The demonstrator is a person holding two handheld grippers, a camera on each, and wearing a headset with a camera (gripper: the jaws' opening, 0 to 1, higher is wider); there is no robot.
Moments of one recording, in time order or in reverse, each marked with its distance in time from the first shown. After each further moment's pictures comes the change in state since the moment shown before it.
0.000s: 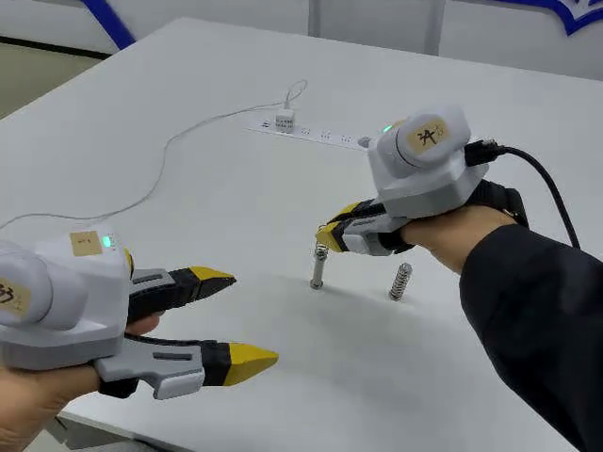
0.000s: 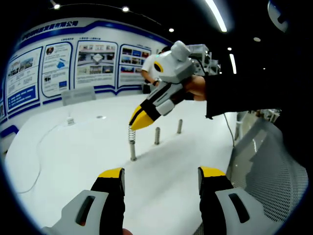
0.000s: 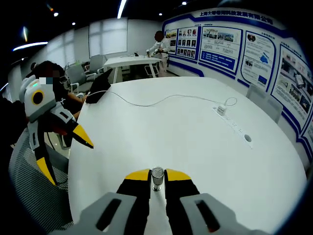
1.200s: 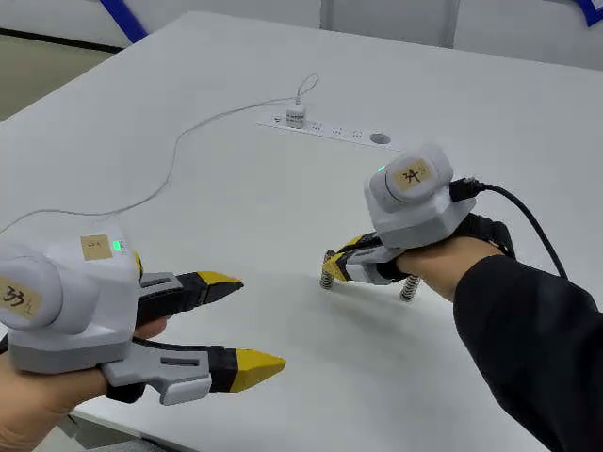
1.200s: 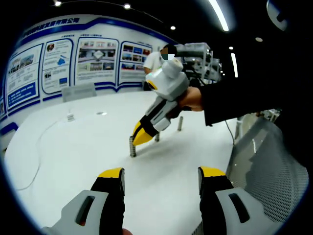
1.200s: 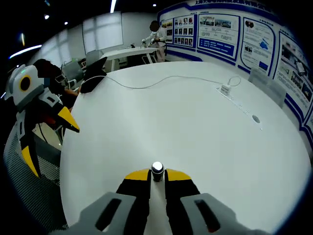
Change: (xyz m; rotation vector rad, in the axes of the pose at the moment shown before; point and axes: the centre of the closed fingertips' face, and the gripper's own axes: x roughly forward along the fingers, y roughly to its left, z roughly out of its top) left arm 0.002 0.000 -0.006 -0.015 0.023 0.000; right arm 0.030 0.001 -0.044 0.061 0.085 0.017
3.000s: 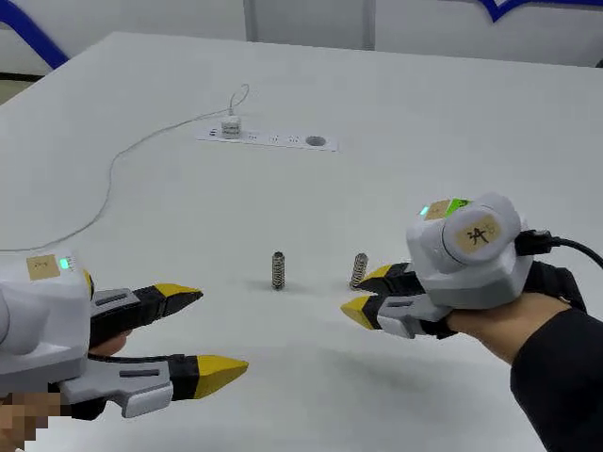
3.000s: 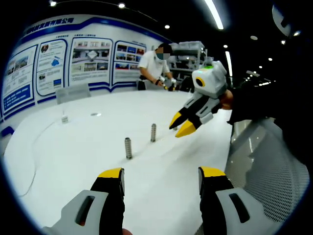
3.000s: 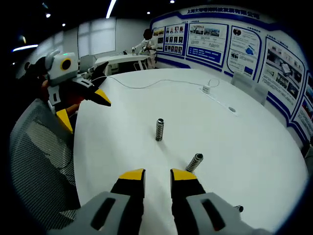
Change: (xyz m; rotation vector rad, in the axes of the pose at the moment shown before) left arm 0.007 -0.003 0.002 0.026 0.011 -0.052; right arm -0.094 0.018 -0.062 0.011 -0.073 -0.115
